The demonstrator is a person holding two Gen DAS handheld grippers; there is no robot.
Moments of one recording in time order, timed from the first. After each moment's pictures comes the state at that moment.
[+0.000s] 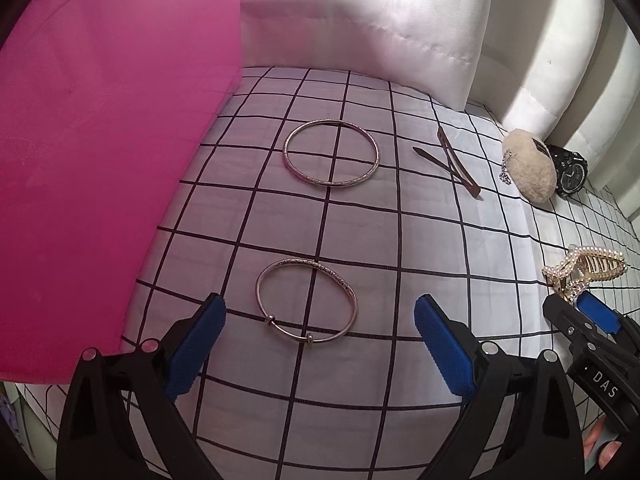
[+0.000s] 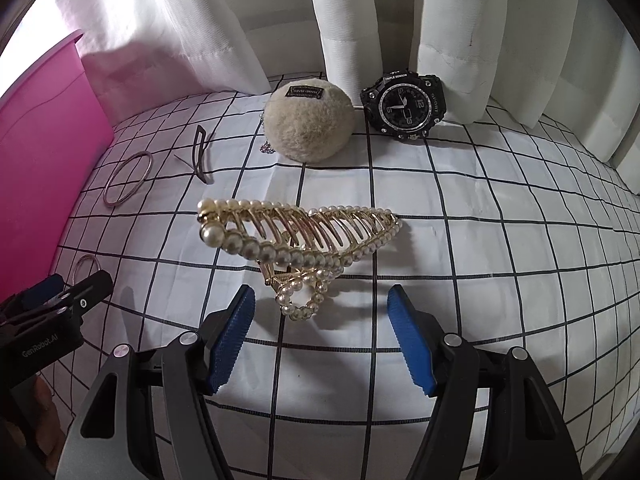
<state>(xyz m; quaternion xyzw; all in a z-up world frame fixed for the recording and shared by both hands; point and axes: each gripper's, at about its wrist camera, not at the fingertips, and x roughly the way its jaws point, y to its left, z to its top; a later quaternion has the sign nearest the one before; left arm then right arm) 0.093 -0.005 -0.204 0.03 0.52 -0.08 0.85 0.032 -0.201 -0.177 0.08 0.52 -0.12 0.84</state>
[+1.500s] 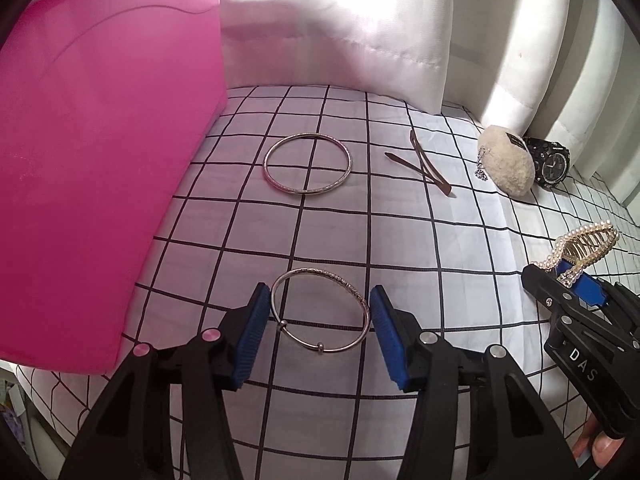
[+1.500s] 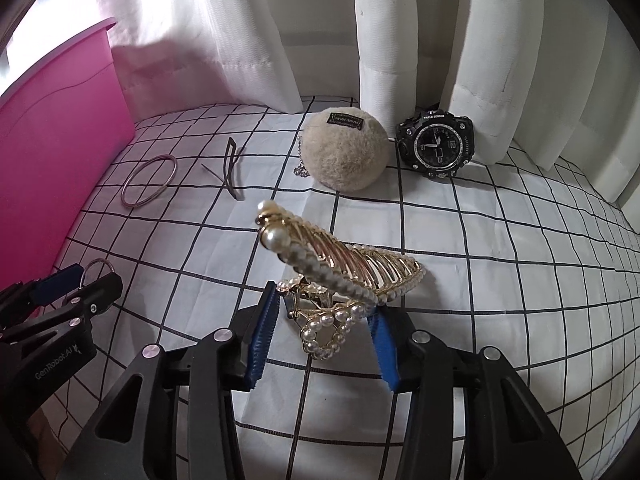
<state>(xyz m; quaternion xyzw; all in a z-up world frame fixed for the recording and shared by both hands) 0.075 -0.020 -0.188 0.05 0.49 -0.09 0.87 0.038 -0.185 -0.171 0.05 0.49 -0.09 0.86</state>
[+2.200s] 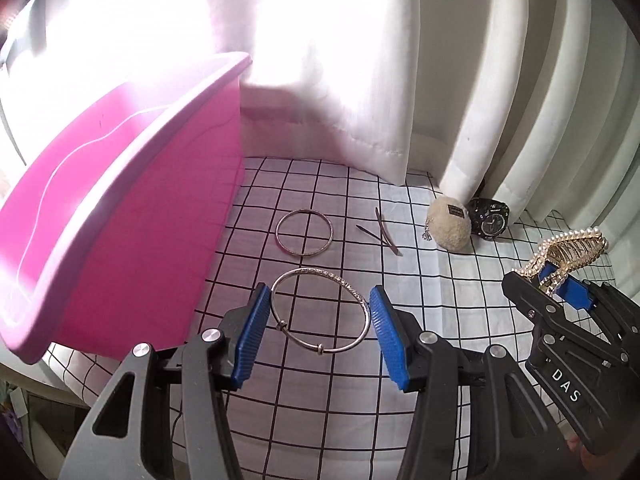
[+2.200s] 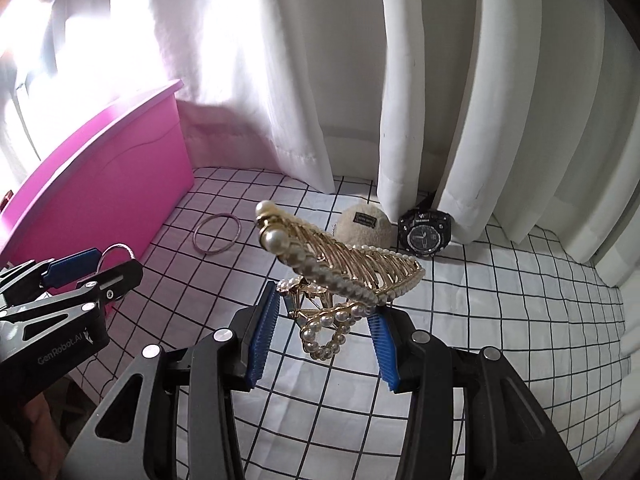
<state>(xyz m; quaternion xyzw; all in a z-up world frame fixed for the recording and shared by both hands) 0.041 -0.013 -0.077 0.03 0.44 -0.10 0.89 0.012 -0.158 -0.058 0.01 0.44 -0.05 0.90</state>
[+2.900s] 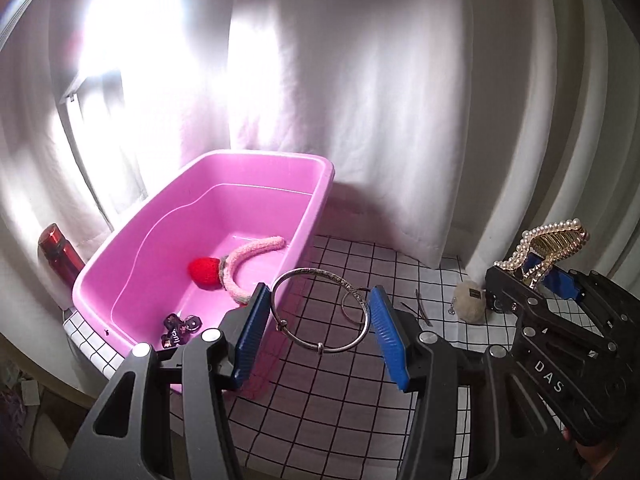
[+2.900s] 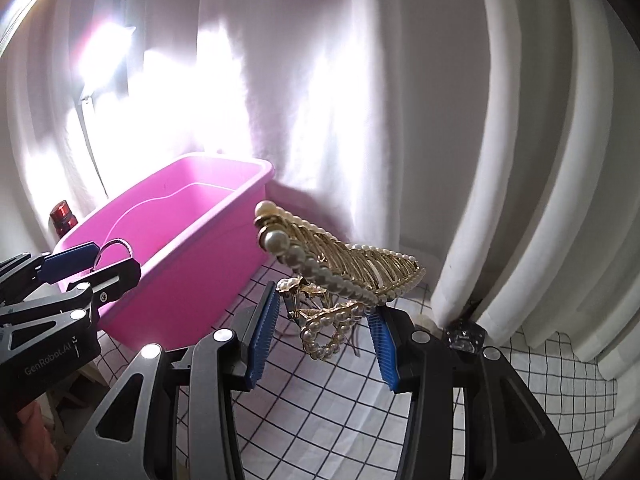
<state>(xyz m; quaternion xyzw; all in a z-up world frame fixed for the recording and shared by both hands) 0.025 0.047 0.029 0.01 0.36 -0.02 0.93 0.043 -0.092 0.034 -0.03 0.36 0.05 0.93</state>
